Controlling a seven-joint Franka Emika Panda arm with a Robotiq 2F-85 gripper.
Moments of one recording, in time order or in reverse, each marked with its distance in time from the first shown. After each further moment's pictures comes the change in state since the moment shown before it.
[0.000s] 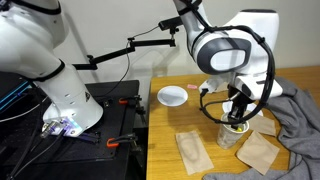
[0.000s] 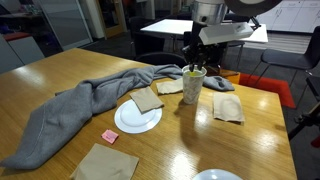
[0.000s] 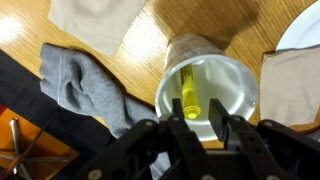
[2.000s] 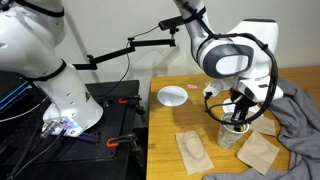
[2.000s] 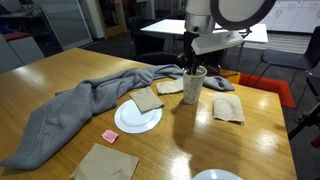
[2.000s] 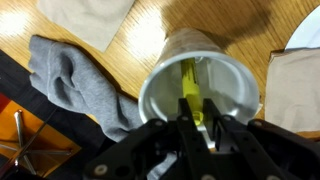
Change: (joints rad) arm 0.092 0.090 -0.075 0.075 0.023 -0.009 0.000
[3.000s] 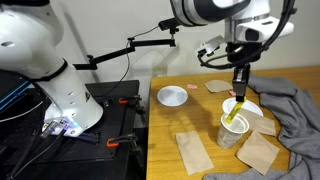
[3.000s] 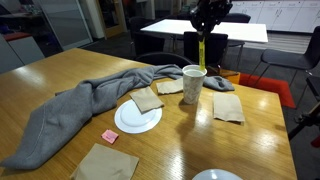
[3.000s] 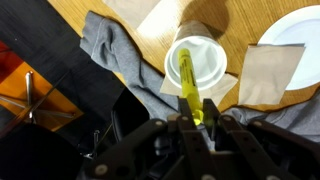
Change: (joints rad) arm 0.086 -0.402 -0.057 -0.173 -0.282 -0.184 0.087
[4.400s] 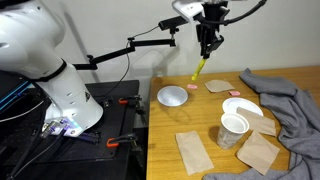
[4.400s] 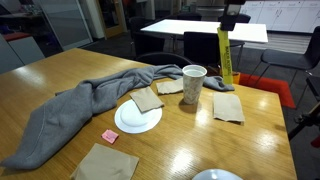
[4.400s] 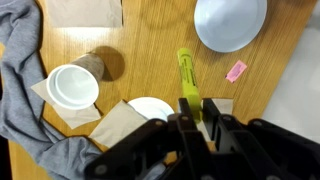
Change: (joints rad) arm -0.067 -0.274 0.268 -0.101 0.492 -0.254 -1.011
